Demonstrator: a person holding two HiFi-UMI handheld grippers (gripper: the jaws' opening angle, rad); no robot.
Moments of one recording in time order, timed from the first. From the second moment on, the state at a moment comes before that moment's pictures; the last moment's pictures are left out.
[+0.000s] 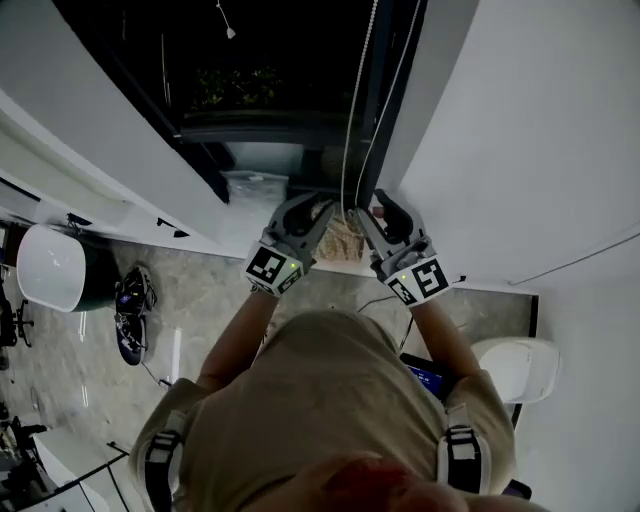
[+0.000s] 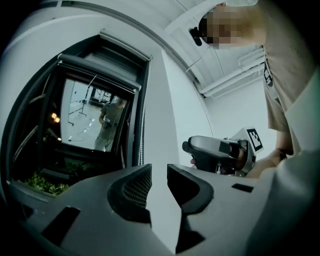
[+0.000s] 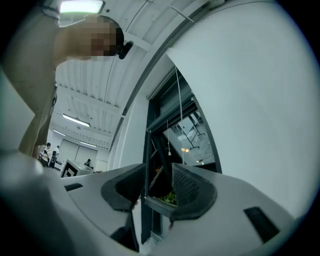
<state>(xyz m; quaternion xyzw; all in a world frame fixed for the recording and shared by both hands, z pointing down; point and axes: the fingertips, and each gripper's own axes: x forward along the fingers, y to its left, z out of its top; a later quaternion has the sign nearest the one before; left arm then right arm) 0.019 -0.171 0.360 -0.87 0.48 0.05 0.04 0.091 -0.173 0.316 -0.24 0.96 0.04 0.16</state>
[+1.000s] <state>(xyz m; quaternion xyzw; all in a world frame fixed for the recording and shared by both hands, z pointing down) -0.156 -0.107 0.516 -0.83 0.54 0.03 -0.13 -0.021 -0.127 0.488 -0.35 0.94 -0.03 0.00</state>
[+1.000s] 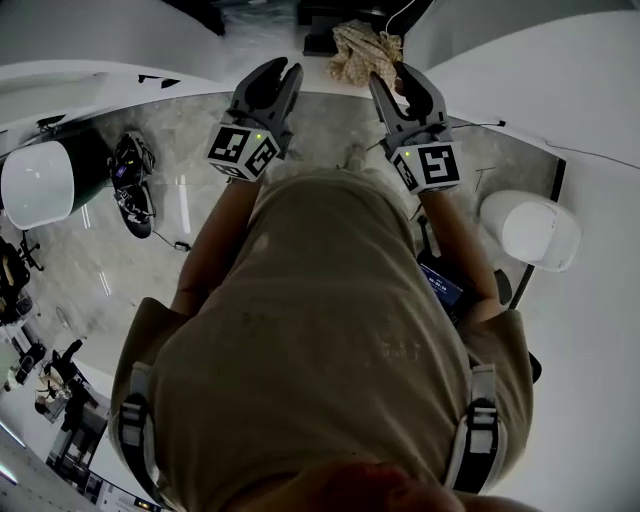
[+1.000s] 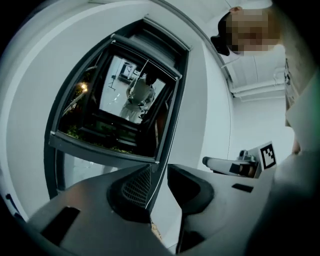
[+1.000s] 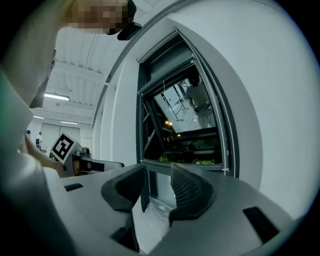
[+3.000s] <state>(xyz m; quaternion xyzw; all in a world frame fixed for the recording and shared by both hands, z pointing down) -0.310 0.006 0.547 -0.87 0.47 -0.01 -0.15 -0.190 0.005 0.509 -0.42 0.91 0.01 -0.04</state>
